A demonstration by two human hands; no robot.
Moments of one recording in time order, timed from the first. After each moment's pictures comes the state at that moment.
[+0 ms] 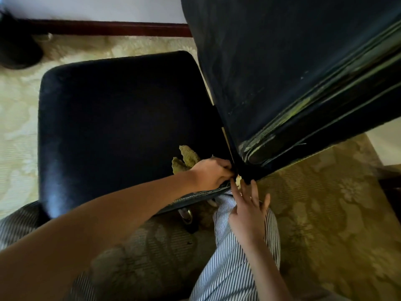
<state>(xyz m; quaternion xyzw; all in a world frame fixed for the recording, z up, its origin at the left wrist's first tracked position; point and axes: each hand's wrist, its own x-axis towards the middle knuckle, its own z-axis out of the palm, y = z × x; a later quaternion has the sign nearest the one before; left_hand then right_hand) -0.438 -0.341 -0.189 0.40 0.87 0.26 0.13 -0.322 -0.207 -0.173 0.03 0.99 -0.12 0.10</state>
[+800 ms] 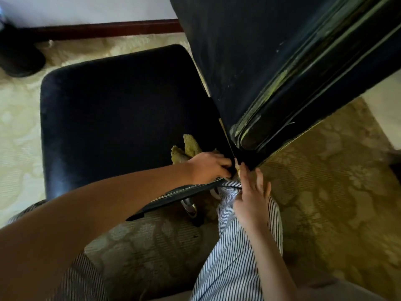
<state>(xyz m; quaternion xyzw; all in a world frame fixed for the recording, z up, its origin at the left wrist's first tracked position) -0.435 -0.344 -0.178 0.53 0.83 0.15 0.11 -0.325 -0.198 -0.166 0.08 0.97 -0.19 0.10</state>
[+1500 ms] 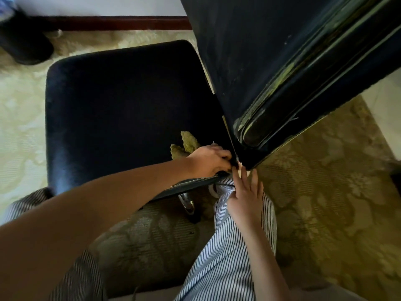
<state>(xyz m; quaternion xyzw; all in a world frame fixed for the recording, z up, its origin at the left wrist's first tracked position) -0.433 -0.343 -0.182 0.46 0.86 0.21 0.07 -0.325 -0.204 -0.165 0.05 0.97 -0.17 0.16</state>
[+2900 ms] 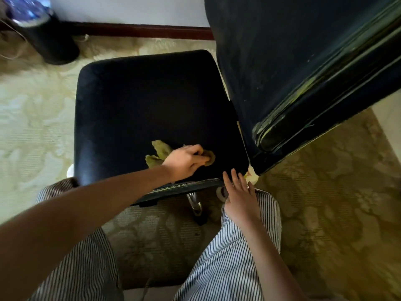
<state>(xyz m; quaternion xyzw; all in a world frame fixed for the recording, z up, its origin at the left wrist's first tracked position) -0.401 -0.432 -0.196 0.31 0.92 0.24 -0.05 -0.325 -0.227 -0.164 -0.09 0.97 -0.07 0.23</state>
